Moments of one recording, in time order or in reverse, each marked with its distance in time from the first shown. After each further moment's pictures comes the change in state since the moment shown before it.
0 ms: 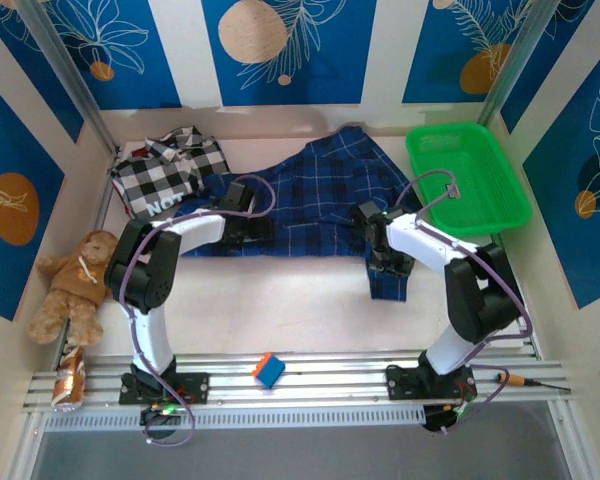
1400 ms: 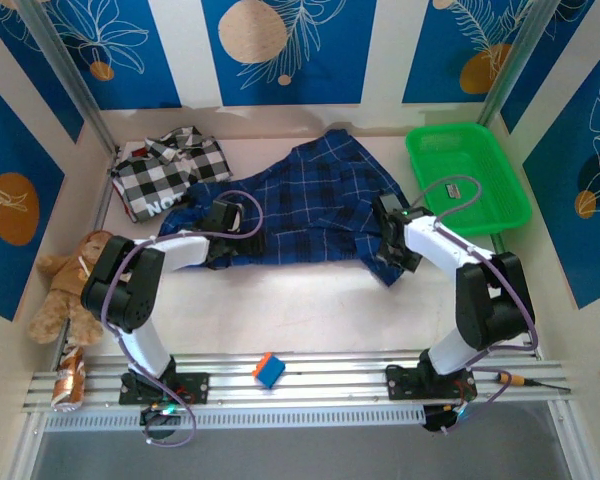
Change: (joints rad) left arm 0.034 -0.171 -0.278 0.189 0.014 0.052; right arm -0.111 -0.053 -0.055 0.187 -0.106 -0.012
